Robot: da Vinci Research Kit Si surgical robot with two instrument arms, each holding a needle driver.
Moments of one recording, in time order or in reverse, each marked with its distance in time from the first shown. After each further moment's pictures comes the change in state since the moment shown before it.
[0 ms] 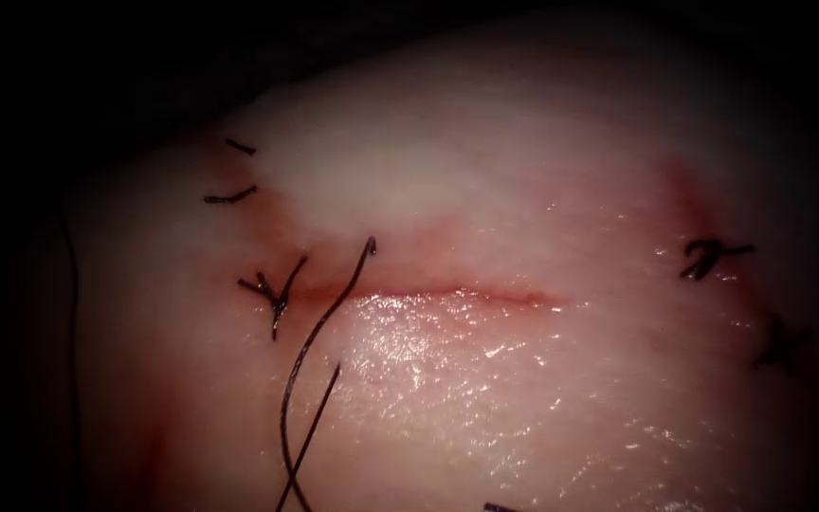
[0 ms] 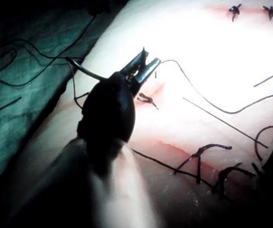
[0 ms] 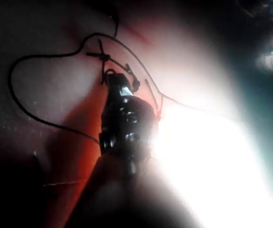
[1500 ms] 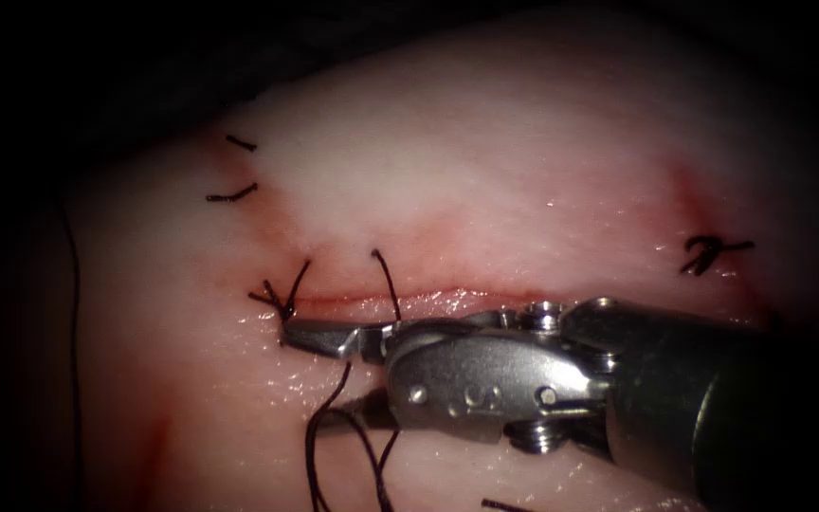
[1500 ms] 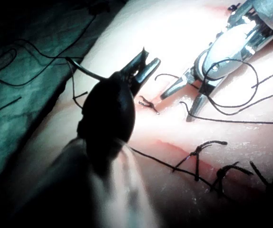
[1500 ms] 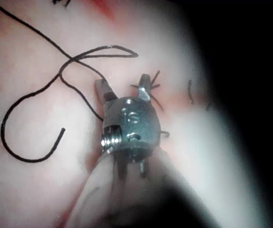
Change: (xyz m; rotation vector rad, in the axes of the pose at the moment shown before) right arm -0.020 0.011 -0.001 -0.191 -0.095 -0.027; left arm 0.000 0.000 0.000 0.005 0.000 0.000
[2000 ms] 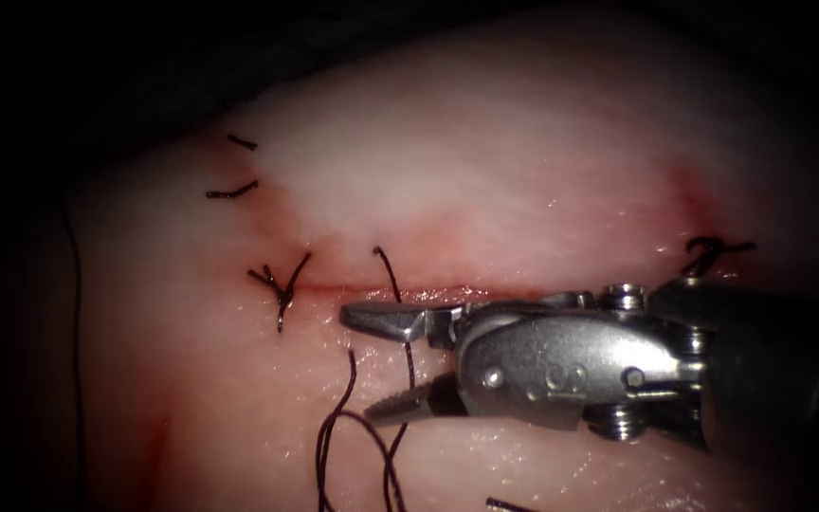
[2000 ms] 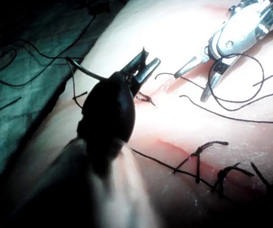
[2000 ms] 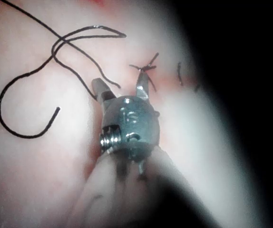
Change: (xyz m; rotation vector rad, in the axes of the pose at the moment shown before) right arm 0.000 0.002 -0.005 -0.035 0.013 0.039; left arm 0.000 0.000 0.000 -0.001 0.001 0.000
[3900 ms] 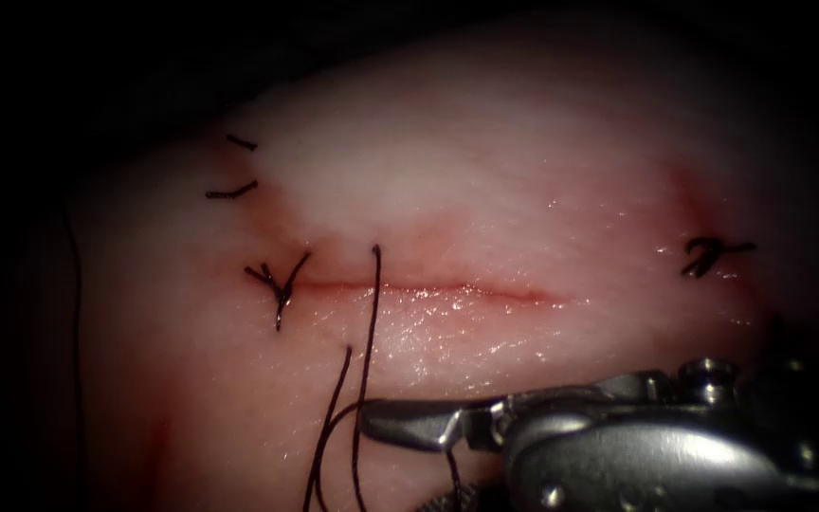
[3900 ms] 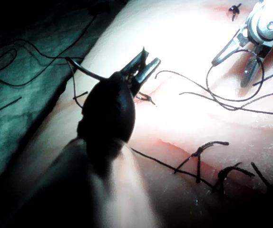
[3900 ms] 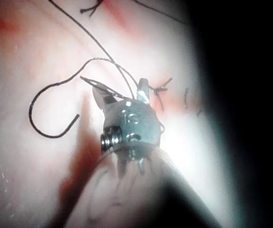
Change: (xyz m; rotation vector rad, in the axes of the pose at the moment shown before) right arm 0.005 -0.001 -0.006 0.021 0.003 -0.153; left arm 0.000 0.000 0.000 0.000 -0.001 0.000
